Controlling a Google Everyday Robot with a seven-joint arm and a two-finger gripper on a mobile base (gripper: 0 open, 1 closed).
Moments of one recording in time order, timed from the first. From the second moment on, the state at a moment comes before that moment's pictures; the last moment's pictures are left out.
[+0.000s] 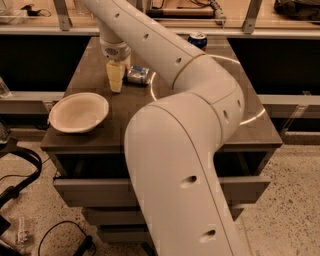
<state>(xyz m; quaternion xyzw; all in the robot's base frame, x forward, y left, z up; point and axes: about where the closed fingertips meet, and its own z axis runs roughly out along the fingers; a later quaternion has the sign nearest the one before) 0.758 0.112 0.839 -0.62 0.77 -0.06 0.12</state>
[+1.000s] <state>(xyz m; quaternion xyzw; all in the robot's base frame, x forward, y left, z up) 0.762 0.115 0.838 -0.62 0.77 -0.06 0.12</state>
